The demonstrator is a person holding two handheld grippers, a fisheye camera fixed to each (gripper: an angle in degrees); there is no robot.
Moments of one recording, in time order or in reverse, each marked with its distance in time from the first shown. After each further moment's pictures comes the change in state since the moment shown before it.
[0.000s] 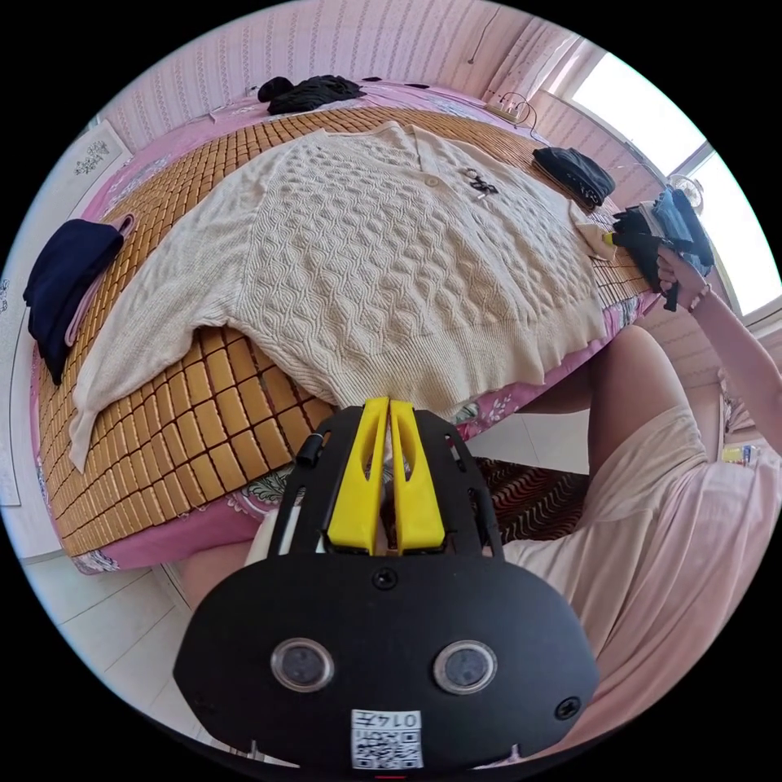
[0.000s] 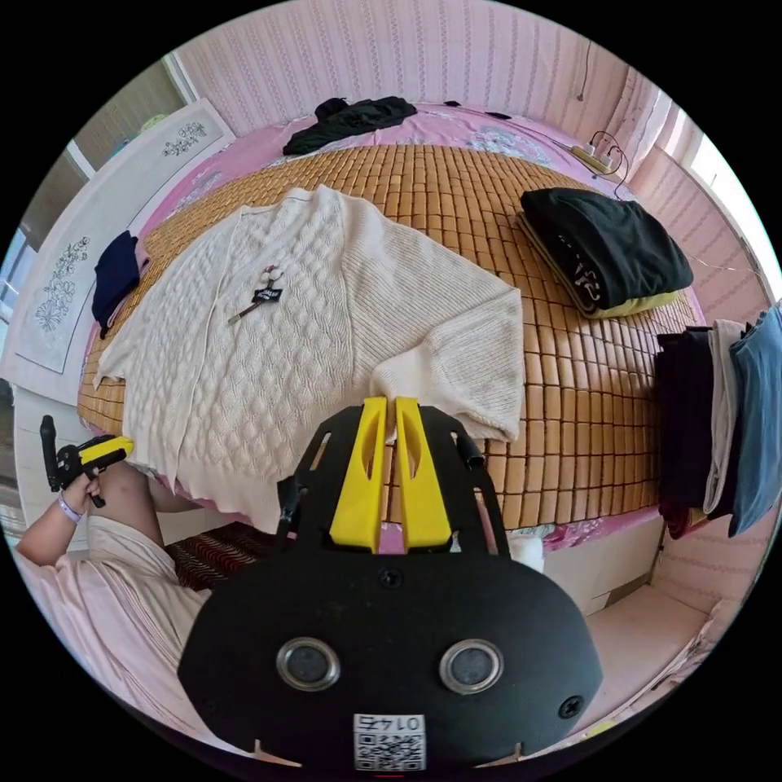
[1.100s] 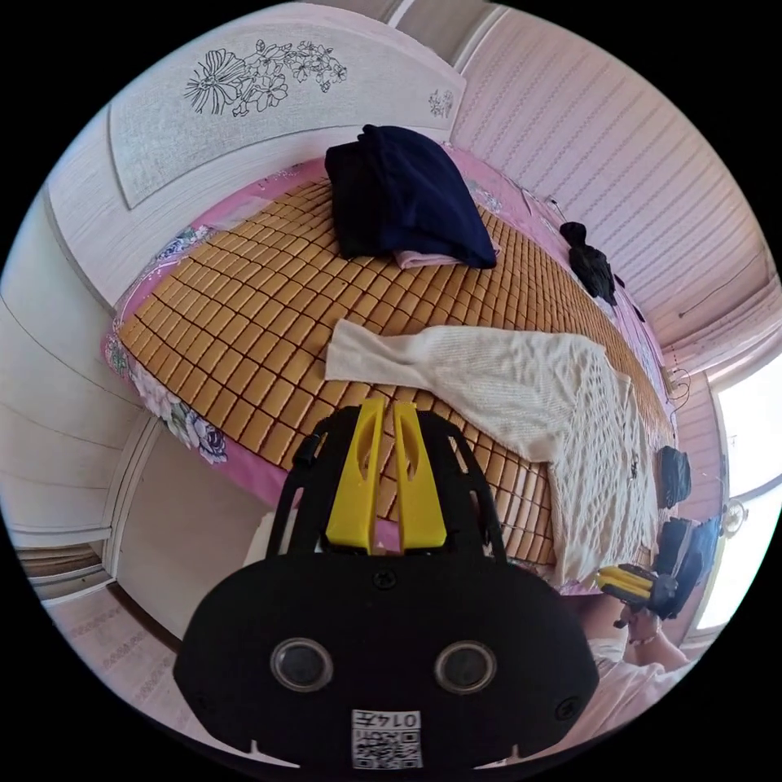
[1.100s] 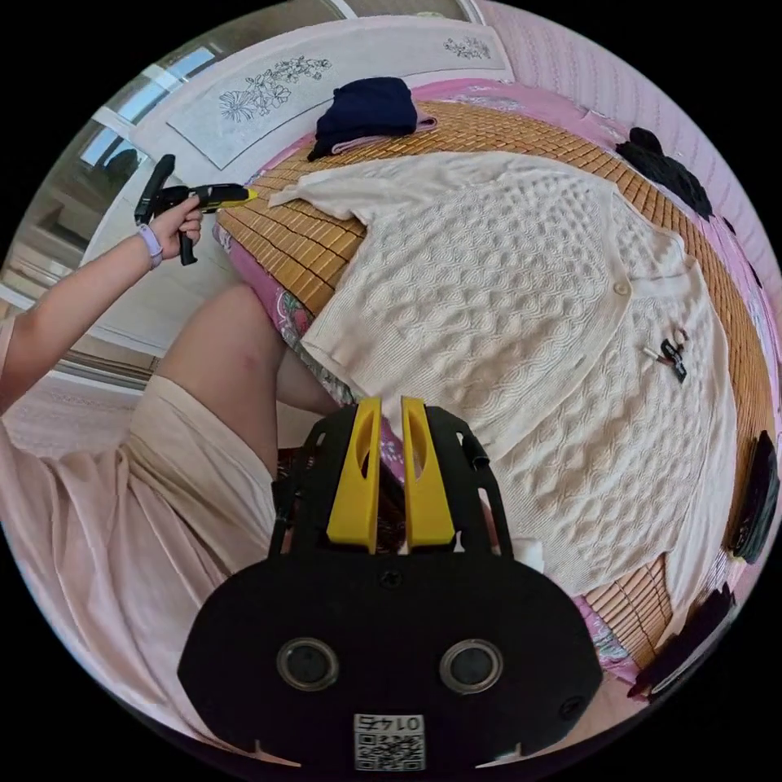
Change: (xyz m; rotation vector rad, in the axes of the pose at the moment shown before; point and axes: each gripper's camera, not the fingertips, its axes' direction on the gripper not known) left arm -0.340 0.082 -0.192 0.293 -0.111 -0.858; right arm -0.322 0.091 0.157 -0.208 -0.288 -0.738
